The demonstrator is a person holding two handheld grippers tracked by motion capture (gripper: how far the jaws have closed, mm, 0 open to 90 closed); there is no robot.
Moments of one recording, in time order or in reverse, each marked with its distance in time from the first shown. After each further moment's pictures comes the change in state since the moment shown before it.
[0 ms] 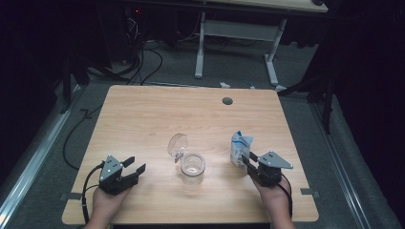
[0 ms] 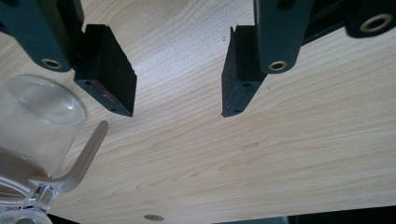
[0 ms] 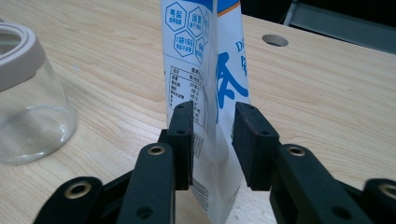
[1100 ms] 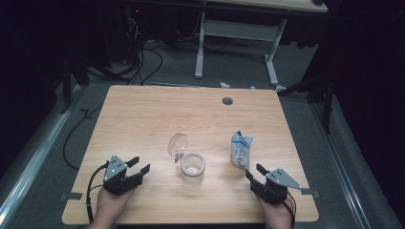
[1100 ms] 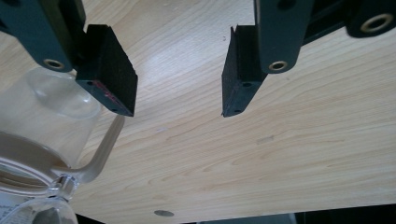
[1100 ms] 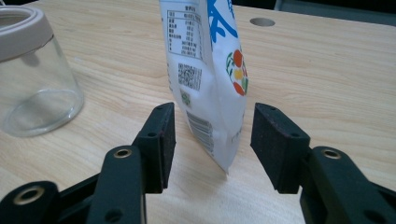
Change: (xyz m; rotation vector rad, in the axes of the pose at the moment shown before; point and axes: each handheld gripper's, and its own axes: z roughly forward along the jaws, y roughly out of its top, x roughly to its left) left arm -0.008 0.006 0.002 -0.007 -0.012 0.001; right arm 0.008 -0.041 -0.025 -0.036 -0.029 0.102
